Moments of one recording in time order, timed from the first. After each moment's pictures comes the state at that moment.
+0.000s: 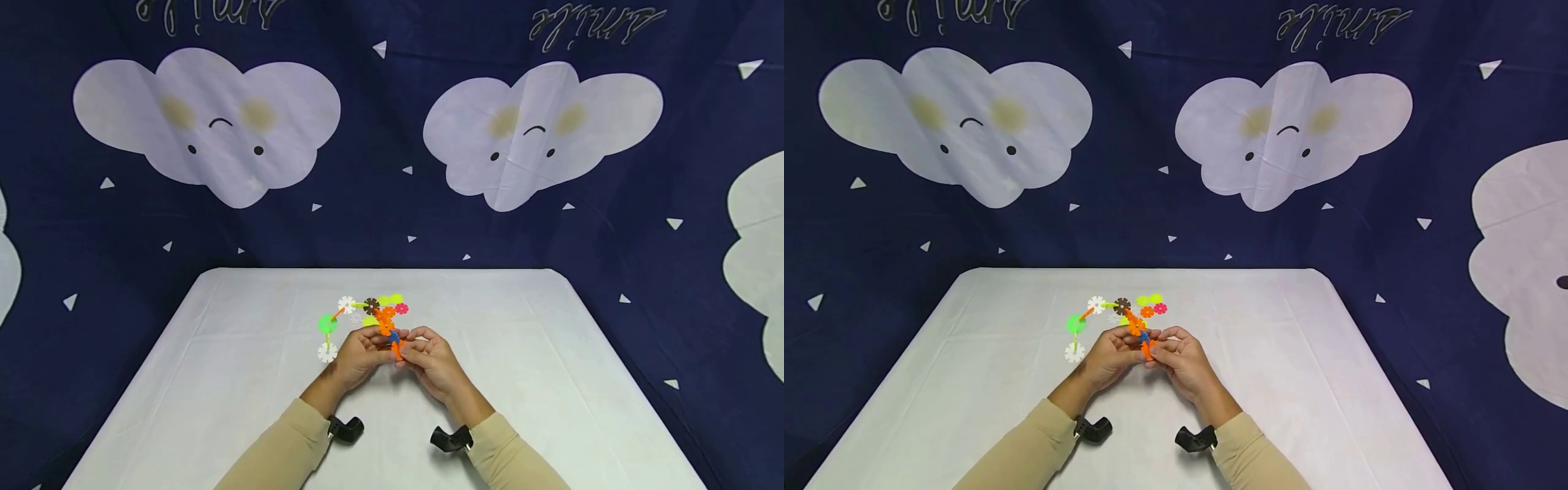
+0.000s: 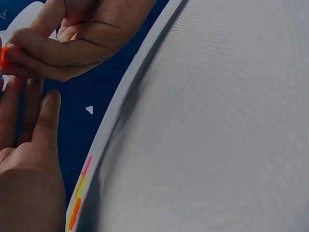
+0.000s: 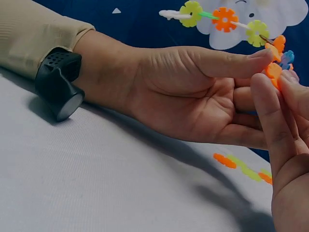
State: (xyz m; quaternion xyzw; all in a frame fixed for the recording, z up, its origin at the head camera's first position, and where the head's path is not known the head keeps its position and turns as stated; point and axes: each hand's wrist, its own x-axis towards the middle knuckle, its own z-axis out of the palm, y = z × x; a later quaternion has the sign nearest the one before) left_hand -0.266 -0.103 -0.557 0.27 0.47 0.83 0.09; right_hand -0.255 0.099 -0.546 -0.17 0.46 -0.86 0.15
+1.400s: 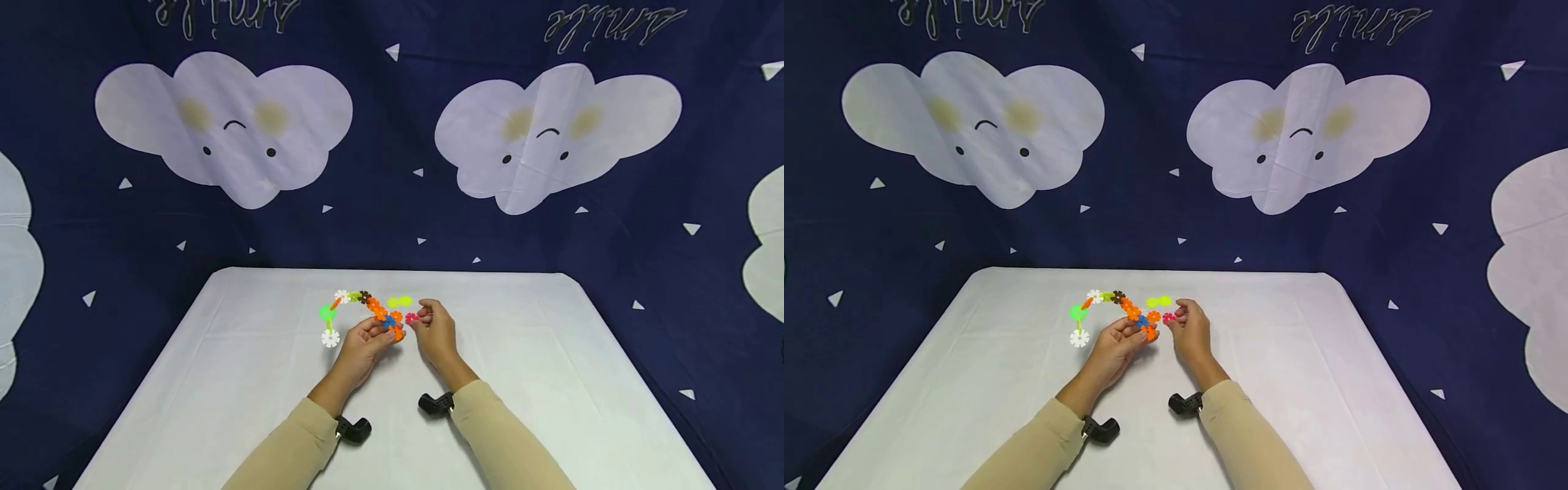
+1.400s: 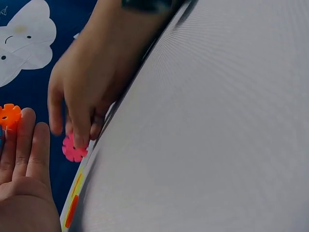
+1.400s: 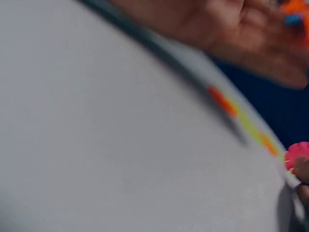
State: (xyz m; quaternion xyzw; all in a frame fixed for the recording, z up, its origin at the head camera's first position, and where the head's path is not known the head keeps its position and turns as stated) left_hand -0.272 -0.102 -0.555 0.12 0.50 0.86 0.00; right_hand -0.331 0.081 -0.561 -0.12 0.83 -0.52 -0.17
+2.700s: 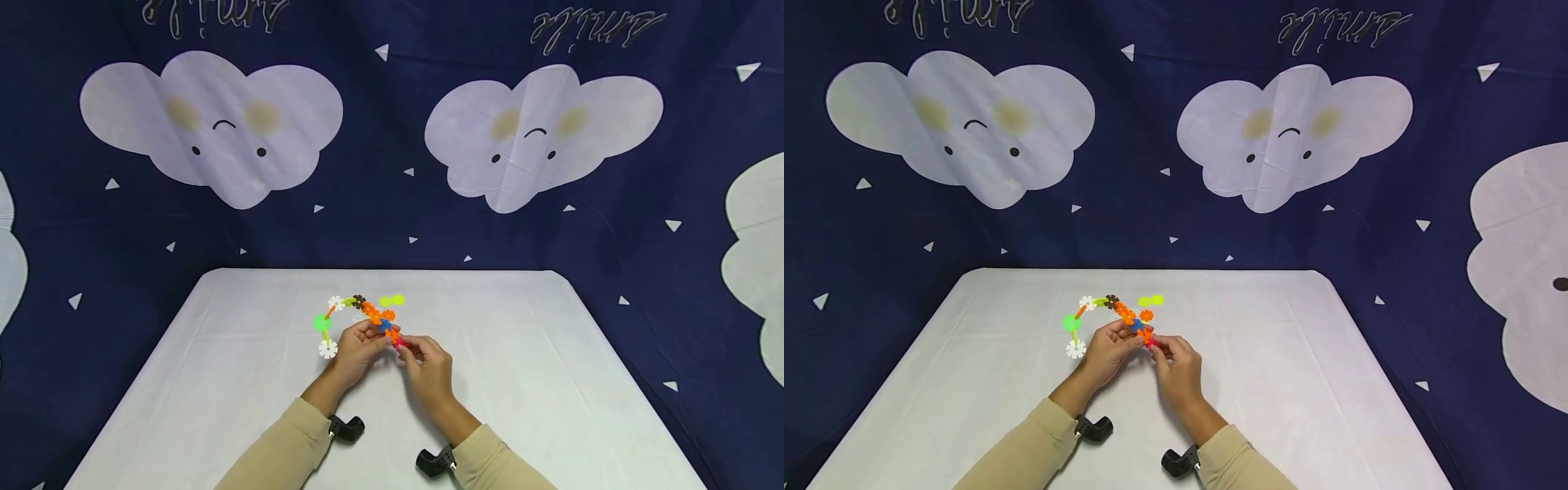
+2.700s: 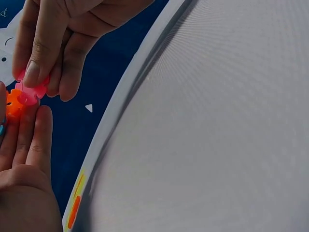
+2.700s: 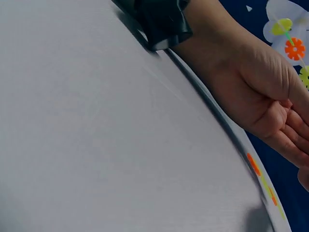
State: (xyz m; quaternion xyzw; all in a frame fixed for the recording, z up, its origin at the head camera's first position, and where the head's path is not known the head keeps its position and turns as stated) left_hand -0.272 -0.100 -0.559 0.20 0.53 0.82 -0.02; right_hand -0.235 0.069 -0.536 -0.29 0.70 -0.54 -0.37
